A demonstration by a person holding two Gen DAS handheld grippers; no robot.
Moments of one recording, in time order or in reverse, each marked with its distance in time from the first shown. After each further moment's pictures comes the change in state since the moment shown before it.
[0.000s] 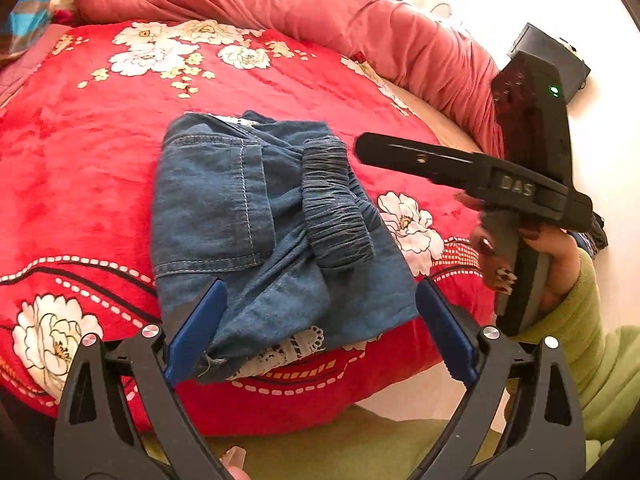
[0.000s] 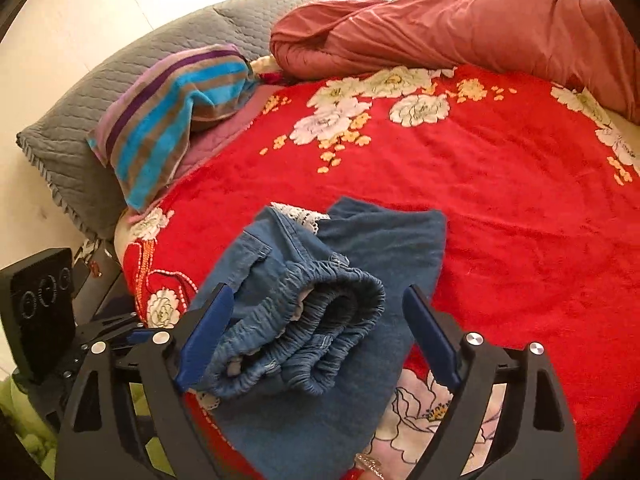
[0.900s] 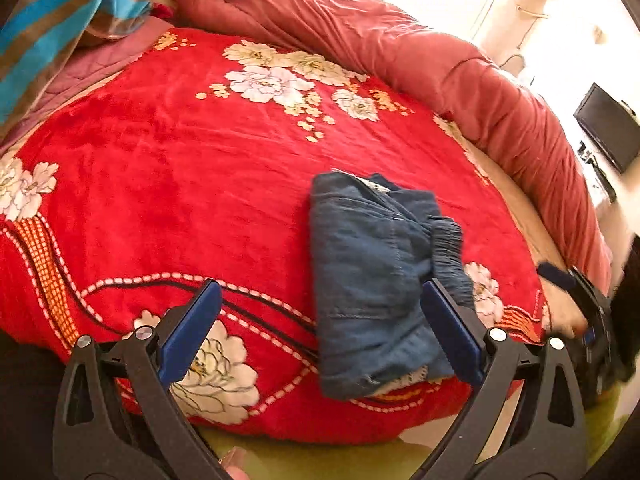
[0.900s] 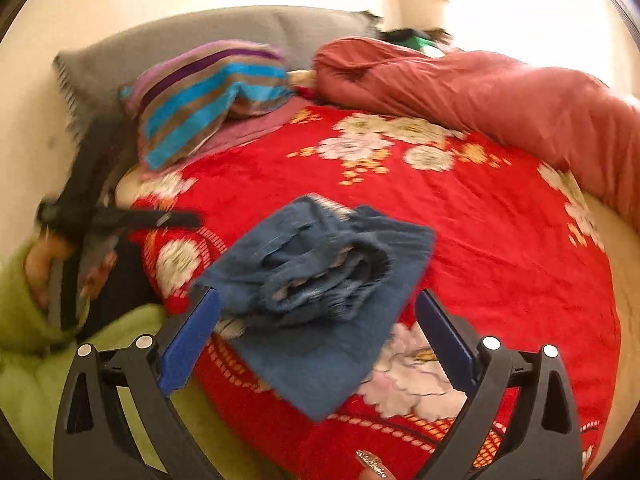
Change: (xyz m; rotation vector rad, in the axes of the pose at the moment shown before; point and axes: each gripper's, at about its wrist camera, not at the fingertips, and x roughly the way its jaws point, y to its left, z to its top) left arm -0.051 0.073 0.023 -0.188 -0.111 0.219; right arm -0.062 0.063 -0.053 -0.311 -0.073 -0.086
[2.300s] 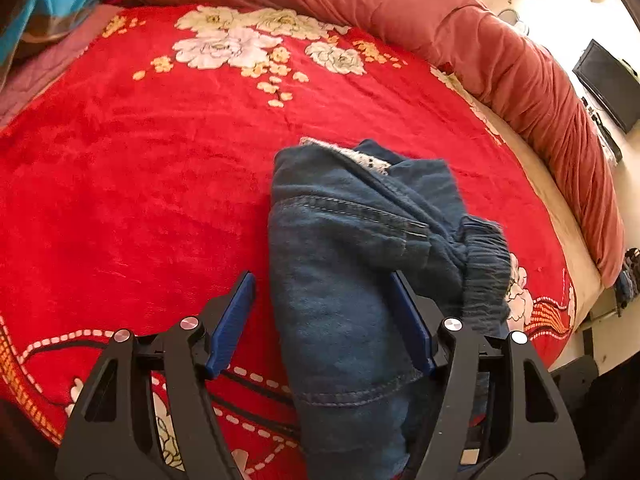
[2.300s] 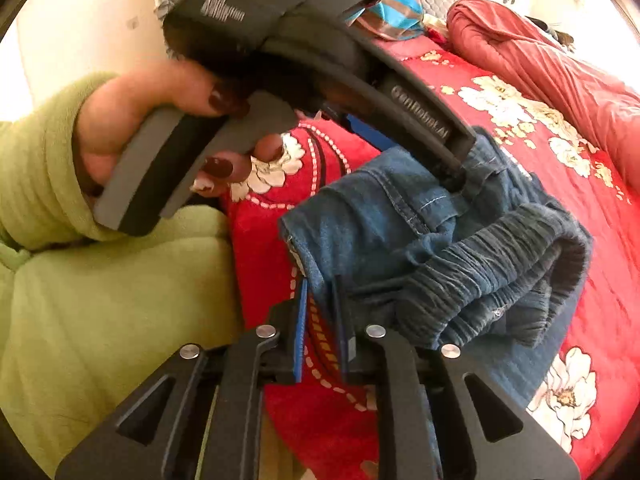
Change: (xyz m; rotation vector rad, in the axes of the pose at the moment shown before) left arm 0.079 -0.027 0.016 0.100 0.133 -0.008; right arm 0.087 0.078 -0.031 -0.298 0.219 0.233
